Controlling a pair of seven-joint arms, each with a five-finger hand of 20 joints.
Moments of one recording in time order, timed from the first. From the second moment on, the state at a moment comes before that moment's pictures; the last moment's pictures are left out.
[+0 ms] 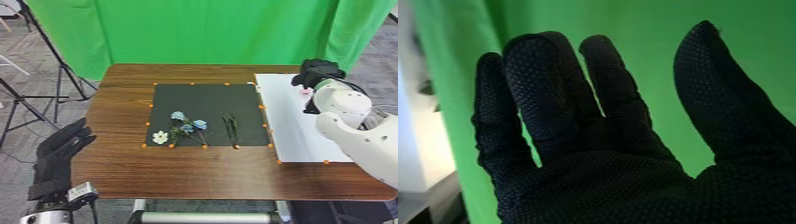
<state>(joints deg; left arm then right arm) 142.6 -52.5 -95.5 -129.0 51.7 32.1 28.5 -56.2 -35.9 45.0 -93.9 -119.8 -5.7 39.1</state>
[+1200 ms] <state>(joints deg) 141.8 -53.7 -95.6 -129.1 51.8 31.7 28.4 -65.7 -43.1 60.1 -84.8 -121.9 -20.0 39.1</state>
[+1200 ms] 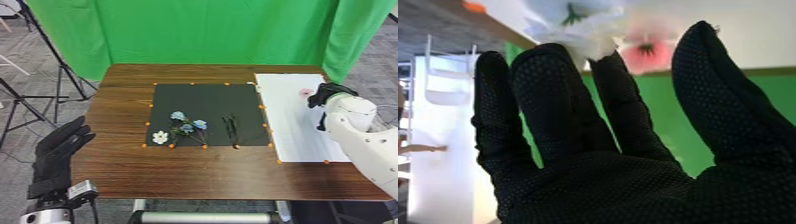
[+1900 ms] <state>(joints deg) 141.9 -54.1 -95.9 -129.1 51.9 31.6 28.4 -65.9 -41.5 53.7 -82.2 -126.6 -9.3 40.2</state>
